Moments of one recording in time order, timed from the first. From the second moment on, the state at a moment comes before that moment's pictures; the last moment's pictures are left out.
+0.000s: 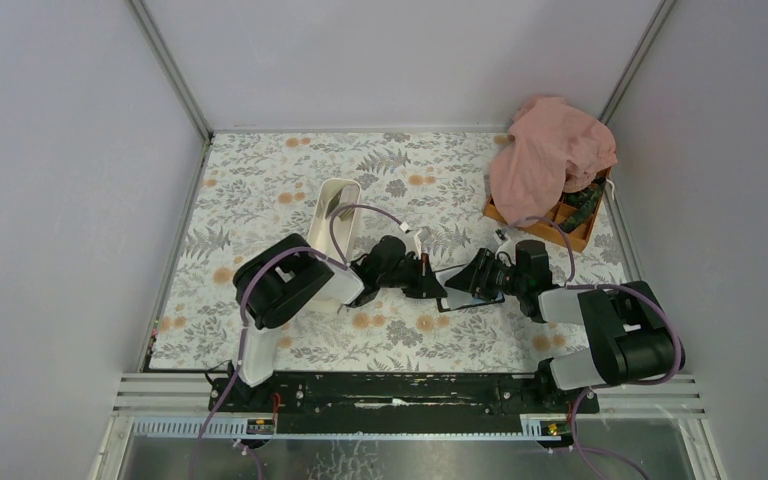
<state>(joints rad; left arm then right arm) -0.81 2.00 0.82 0.70 0.46 -0.81 0.20 1.43 0.29 0.49 -0.70 0.74</state>
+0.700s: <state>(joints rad) -0.81 2.06 0.85 0.79 0.50 -0.86 0.20 1.47 0.28 0.55 -0.73 0.76</state>
